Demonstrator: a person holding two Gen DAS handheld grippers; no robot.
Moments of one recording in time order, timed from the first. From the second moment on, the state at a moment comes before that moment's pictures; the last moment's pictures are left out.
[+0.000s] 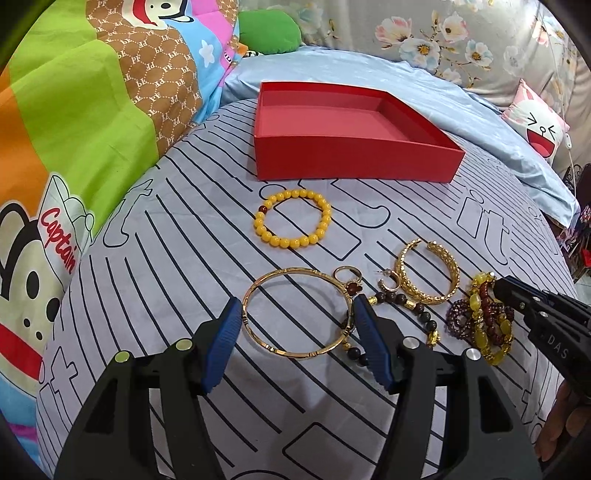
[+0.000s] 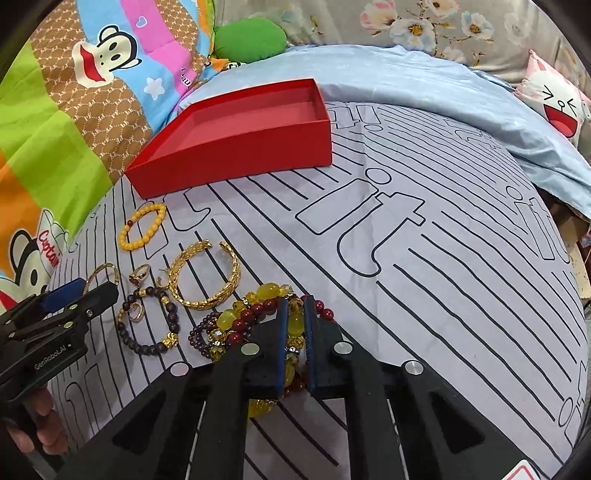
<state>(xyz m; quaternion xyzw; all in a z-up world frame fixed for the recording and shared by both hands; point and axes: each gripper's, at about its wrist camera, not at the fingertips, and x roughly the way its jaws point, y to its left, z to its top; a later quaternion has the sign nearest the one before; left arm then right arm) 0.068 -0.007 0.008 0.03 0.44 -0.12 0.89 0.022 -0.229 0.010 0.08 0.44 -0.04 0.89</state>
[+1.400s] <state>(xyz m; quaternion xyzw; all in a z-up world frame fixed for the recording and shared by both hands) 0.062 -0.006 0.018 0.02 0.44 -0.13 0.89 0.030 -0.227 -0.002 0.08 0.46 -0.02 0.88</state>
